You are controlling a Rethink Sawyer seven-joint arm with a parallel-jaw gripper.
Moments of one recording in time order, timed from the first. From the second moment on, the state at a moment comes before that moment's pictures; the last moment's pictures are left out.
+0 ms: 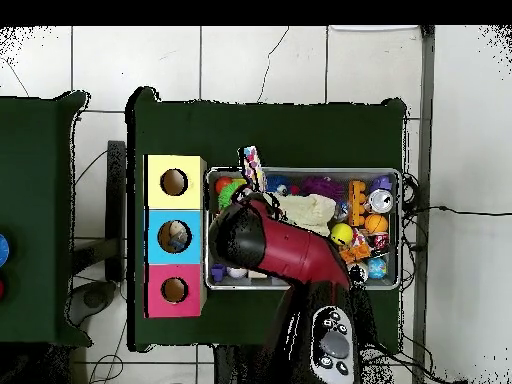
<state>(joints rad) -0.08 -0.67 -0.18 1.73 0.15 0.23 2.10</state>
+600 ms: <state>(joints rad) 0.02 -0.67 -0.28 1.69 0.25 0.38 2.10</state>
